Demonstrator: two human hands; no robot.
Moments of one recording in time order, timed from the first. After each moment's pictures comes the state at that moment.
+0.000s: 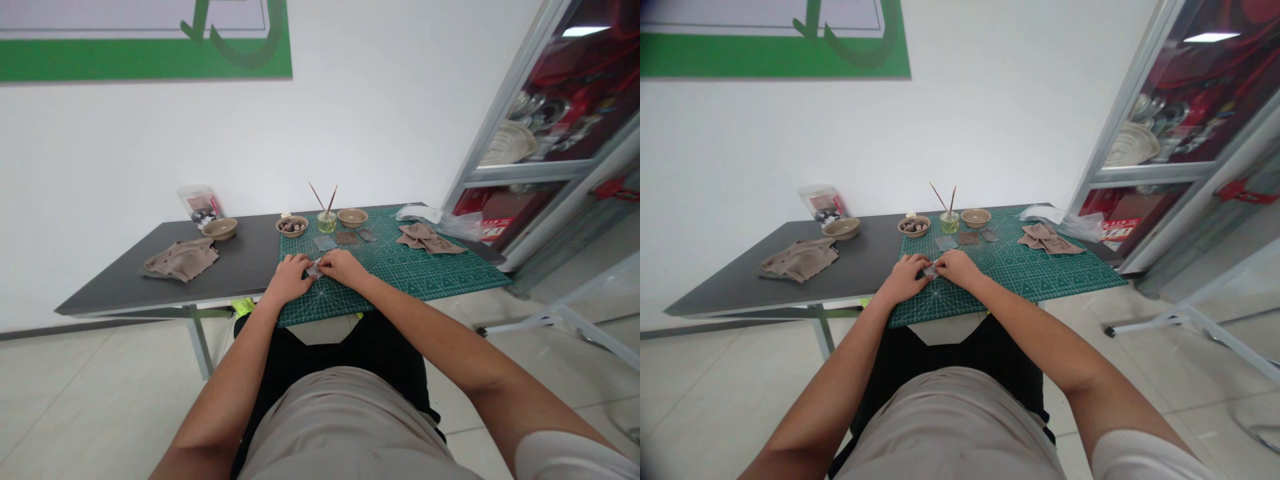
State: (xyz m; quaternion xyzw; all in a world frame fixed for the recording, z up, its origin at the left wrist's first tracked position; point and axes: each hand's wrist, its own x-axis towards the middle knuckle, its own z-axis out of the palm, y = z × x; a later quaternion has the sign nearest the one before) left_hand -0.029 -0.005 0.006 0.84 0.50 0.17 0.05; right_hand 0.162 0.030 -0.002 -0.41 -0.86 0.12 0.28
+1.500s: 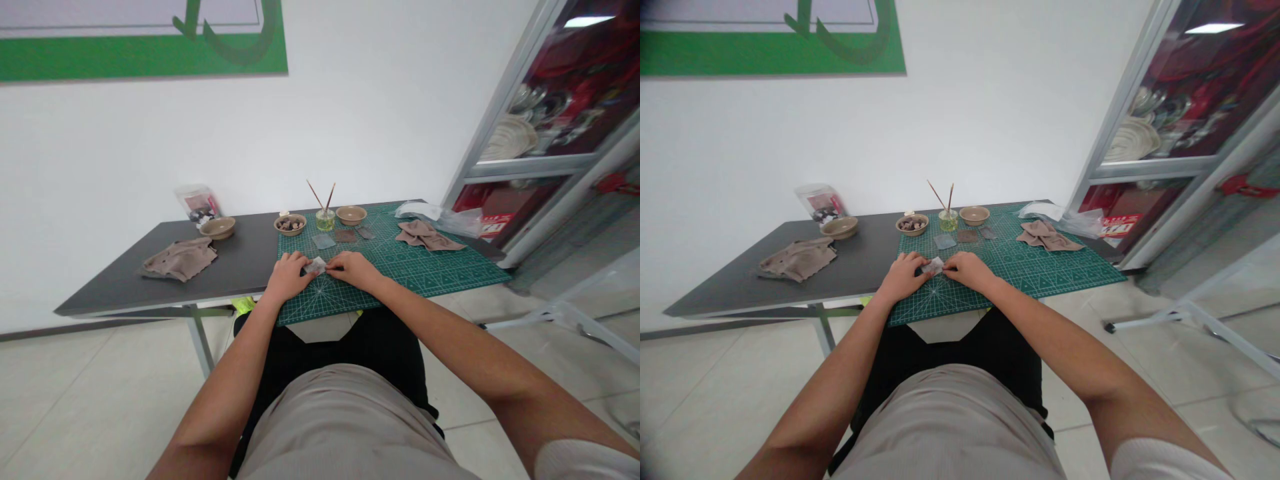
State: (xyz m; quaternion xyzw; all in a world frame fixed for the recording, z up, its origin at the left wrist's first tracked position) left_hand -0.025 -0.003 0.004 0.83 0.53 0.17 0.02; right_hand 0.193 0.015 -0.002 -0.40 -0.88 0.11 0.25
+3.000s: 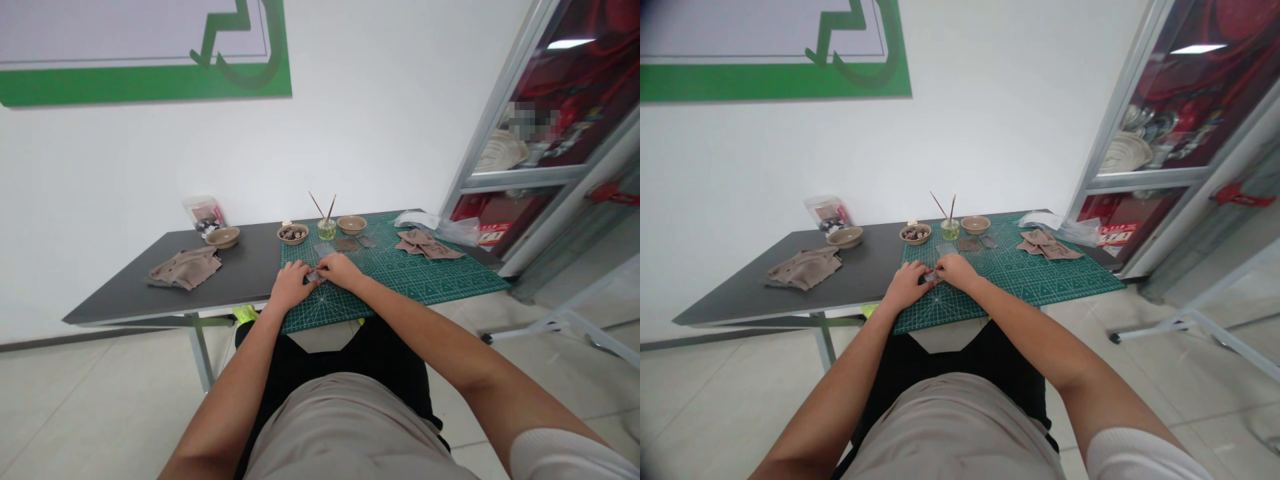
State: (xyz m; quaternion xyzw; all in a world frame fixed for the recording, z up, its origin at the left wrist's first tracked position) left_hand -0.024 -0.004 0.001 0.82 0.55 0.16 0.00; right_hand 0.154 0.037 0.005 -0.44 -0.88 0.04 0.19
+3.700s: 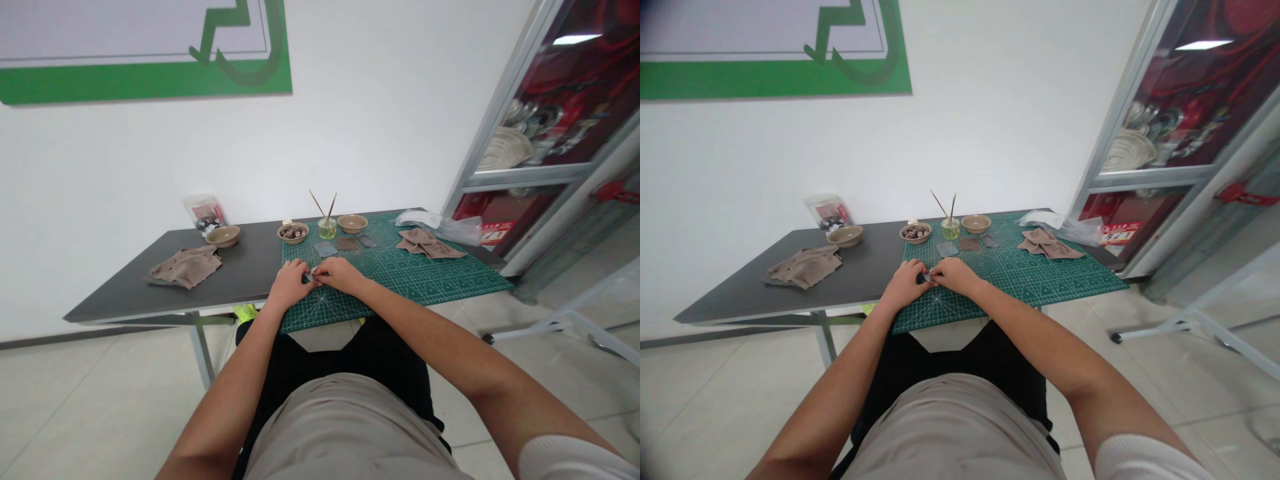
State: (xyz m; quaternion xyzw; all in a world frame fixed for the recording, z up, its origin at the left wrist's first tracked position) left_hand -0.028 -0.001 0.002 0.82 0.54 0.20 0.02; right_hand 0.156 0.024 0.007 -0.37 -0.90 0.08 0.21
